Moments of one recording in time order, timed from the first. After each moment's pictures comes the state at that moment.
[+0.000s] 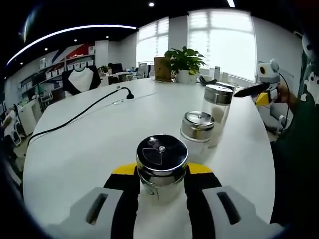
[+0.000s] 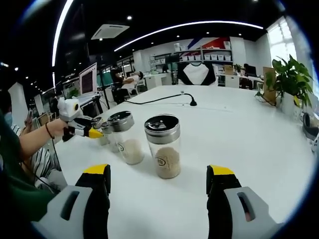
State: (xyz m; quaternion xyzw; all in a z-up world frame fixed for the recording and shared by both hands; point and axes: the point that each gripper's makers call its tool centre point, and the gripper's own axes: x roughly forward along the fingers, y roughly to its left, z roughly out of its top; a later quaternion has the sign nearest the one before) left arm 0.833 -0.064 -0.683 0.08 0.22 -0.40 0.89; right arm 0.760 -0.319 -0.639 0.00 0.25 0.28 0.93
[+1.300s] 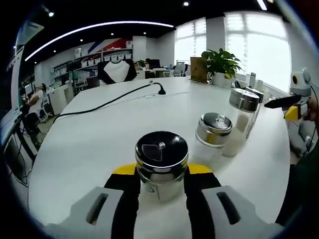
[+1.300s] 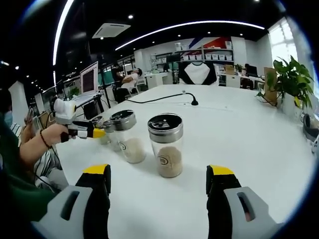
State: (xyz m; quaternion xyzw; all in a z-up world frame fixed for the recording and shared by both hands) left arm 0.835 -0.053 -0.688 0.05 0.24 -0.24 0.94; right arm 0.757 -0.317 -0.639 0.00 0.25 0.28 0.93
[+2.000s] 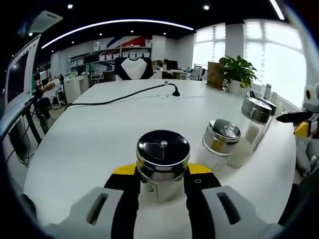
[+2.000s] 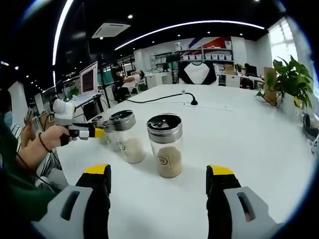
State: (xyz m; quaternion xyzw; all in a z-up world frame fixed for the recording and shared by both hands) left arm 0.837 -0.051 -0.689 0.01 0.24 -0.17 0.96; right arm 0.760 -0.319 -0.640 0.00 0.25 0.28 0.93
